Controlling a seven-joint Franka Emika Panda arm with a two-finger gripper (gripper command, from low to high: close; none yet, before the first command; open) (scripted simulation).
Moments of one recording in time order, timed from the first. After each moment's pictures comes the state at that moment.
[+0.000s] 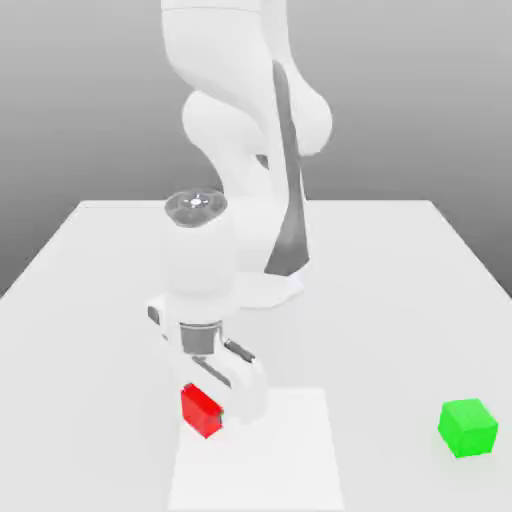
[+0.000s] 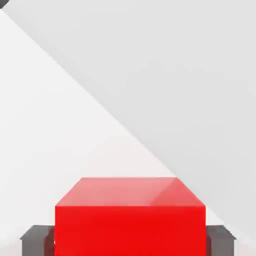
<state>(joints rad) -0.24 0.23 0.04 -2.79 -0.08 3.02 1.47</state>
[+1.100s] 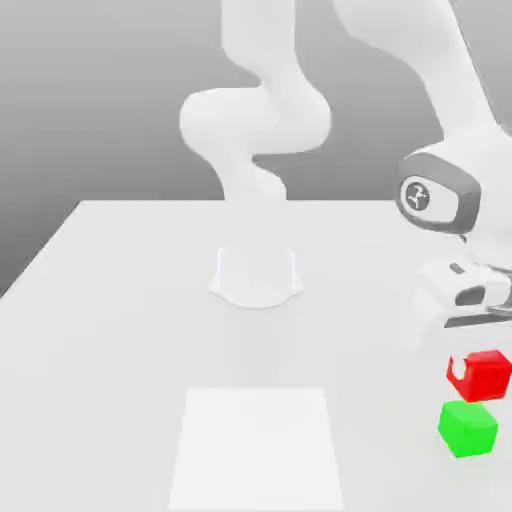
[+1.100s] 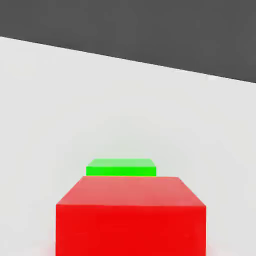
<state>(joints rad) 0.16 0.28 0.43 -2.47 -0.27 2.71 1.40</state>
